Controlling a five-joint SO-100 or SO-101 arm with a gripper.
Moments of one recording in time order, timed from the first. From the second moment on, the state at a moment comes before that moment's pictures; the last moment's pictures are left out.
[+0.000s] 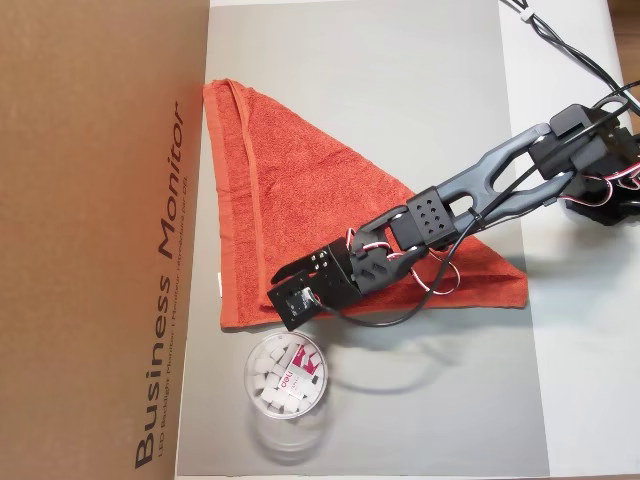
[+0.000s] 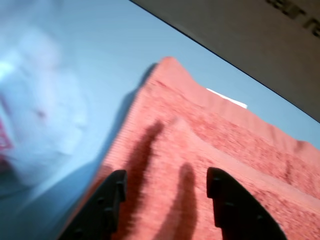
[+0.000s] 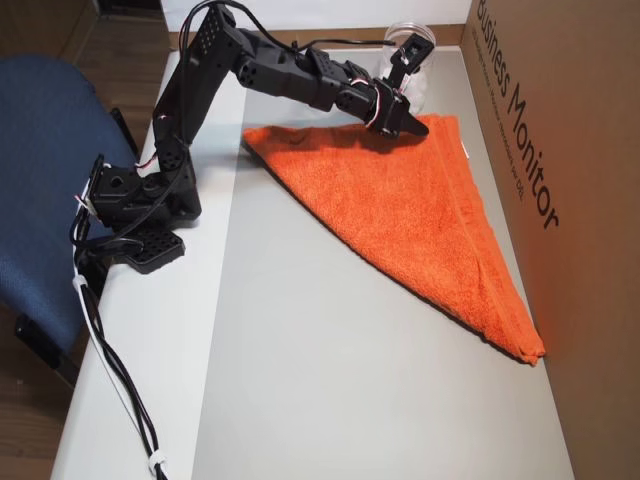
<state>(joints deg) -22.1 46.1 71.1 5.9 71.8</state>
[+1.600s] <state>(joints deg) -21.6 102.2 120.2 6.1 57.7</state>
